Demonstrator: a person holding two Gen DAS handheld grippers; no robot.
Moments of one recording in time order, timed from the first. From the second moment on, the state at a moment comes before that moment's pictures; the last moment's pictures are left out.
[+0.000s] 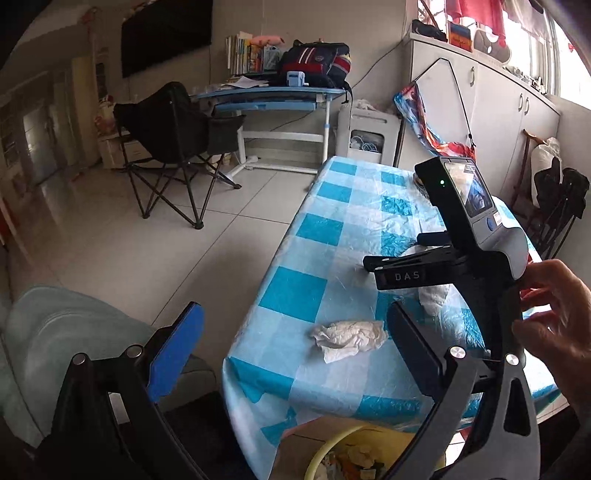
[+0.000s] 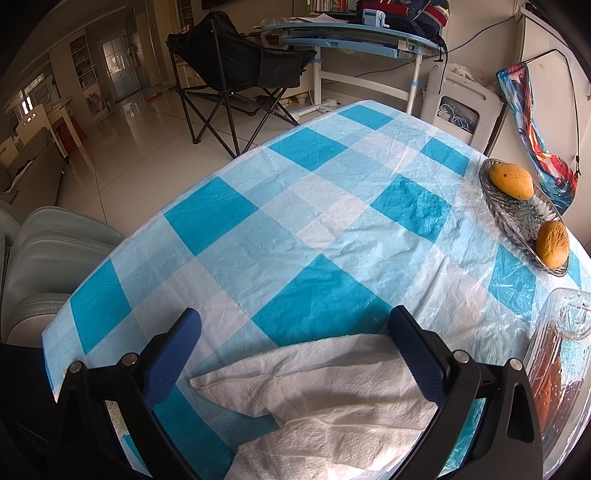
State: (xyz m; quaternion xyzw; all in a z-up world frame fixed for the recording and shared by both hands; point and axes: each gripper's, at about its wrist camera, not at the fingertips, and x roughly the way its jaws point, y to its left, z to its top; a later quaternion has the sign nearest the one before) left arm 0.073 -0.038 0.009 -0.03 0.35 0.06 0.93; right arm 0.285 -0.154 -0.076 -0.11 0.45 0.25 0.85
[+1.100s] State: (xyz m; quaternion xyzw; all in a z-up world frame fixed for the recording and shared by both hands) left arm 0.099 -0.071 -0.035 0.01 0.41 0.02 0.91; right arm 0.219 -0.203 -0.001 -0.05 0.39 0.26 0.88
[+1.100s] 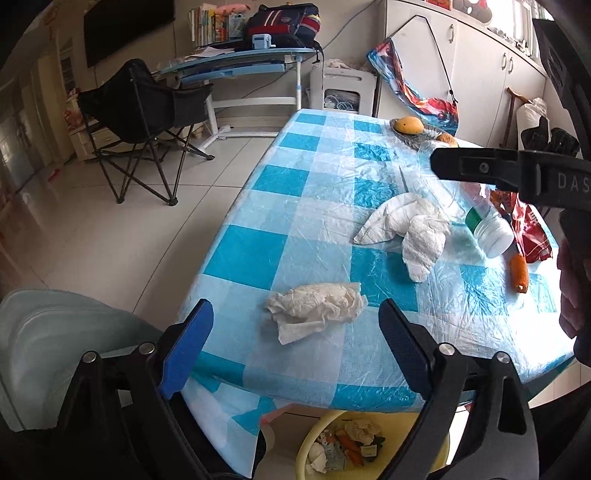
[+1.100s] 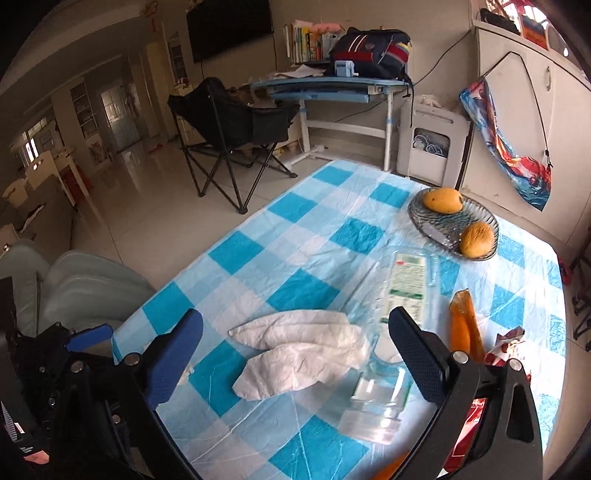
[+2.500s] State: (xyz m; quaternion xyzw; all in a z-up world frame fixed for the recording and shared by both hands) left arm 0.103 -0.061 -0.040 -0.09 0.41 -0.08 0.90; right arm 0.230 -0.368 0.027 0.17 0.36 0.14 0.90
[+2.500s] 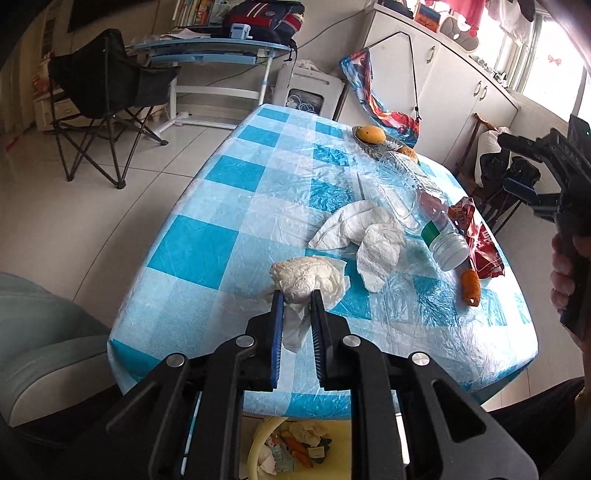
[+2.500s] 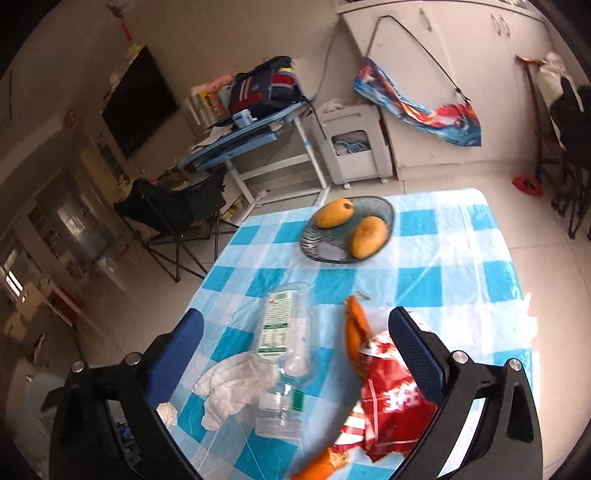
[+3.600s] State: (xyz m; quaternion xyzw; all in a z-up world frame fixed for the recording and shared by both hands) left arm 0.096 -0.069 -0.036 -0.10 0.40 -0.11 0.90; right arm 0.143 -0.338 -0.045 0.15 0.46 0.15 0.86
